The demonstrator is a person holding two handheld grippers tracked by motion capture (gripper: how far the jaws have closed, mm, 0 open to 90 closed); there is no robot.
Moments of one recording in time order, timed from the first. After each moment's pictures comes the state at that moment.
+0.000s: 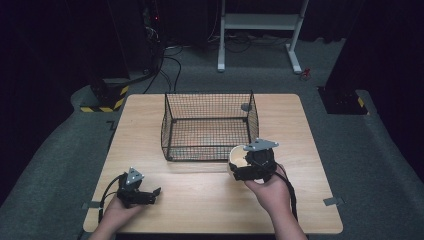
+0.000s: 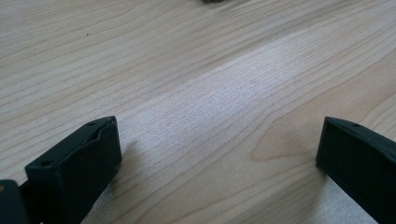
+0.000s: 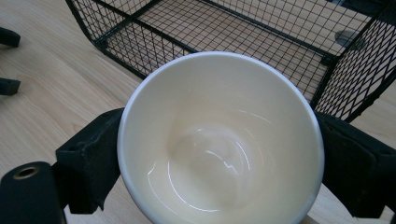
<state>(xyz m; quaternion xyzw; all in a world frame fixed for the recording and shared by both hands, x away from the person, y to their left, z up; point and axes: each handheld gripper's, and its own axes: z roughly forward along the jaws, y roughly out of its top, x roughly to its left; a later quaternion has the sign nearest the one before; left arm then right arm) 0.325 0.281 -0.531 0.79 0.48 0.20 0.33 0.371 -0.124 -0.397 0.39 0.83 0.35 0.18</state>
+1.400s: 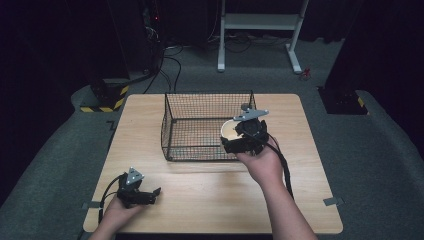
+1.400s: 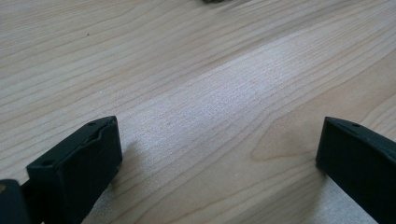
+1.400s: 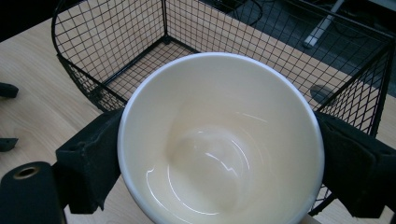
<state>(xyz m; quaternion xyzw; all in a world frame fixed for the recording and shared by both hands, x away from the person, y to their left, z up) 0.325 0.280 -0.531 0.79 0.48 0.20 0.33 0.415 -0.094 -0.338 0.38 0.83 0.35 0.21</state>
